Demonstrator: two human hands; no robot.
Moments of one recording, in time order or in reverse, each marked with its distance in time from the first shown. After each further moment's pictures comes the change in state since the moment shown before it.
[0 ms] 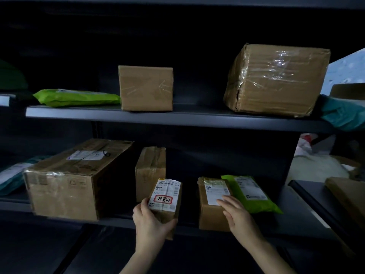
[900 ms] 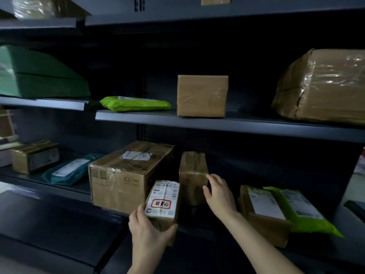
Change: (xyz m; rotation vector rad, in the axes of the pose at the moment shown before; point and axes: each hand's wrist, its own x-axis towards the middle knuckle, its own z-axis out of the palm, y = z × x) left_hand -0.002 -0.042 -0.097 -0.006 0.210 -0.059; right_hand 0.088 -0.150 0.067 -0.023 -0.077 0.013
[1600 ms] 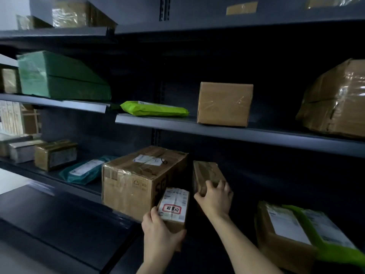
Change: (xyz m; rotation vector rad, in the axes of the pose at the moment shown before) left_hand 0.028 -0.011 0.006 0.138 -0.031 -0.057; right_hand 0.033 -0.042 0.045 -0.283 -0.013 0.165
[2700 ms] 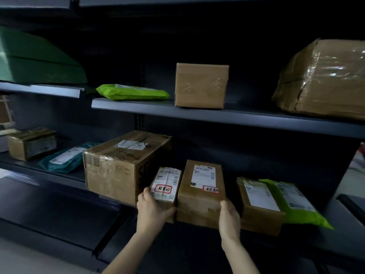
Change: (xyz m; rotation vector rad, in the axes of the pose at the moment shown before) left_hand 0.000 0.003 0.015 -0.027 -0.121 0.029; right_hand -0.099 0.071 -0.013 1.168 0.014 0.629
